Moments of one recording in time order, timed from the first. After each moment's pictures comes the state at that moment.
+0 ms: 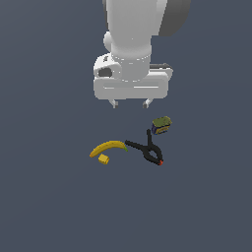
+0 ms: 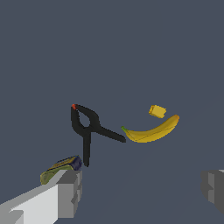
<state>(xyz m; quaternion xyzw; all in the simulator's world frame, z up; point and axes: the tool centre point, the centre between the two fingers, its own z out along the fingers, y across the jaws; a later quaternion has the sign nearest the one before) -0.002 0.015 0.329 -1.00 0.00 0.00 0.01</state>
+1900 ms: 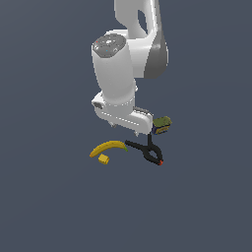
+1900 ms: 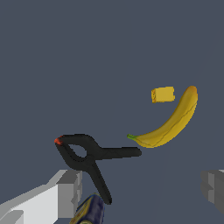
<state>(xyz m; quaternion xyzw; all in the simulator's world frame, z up) 0.014 -0.004 0.225 -0.97 0.24 0.02 0.05</state>
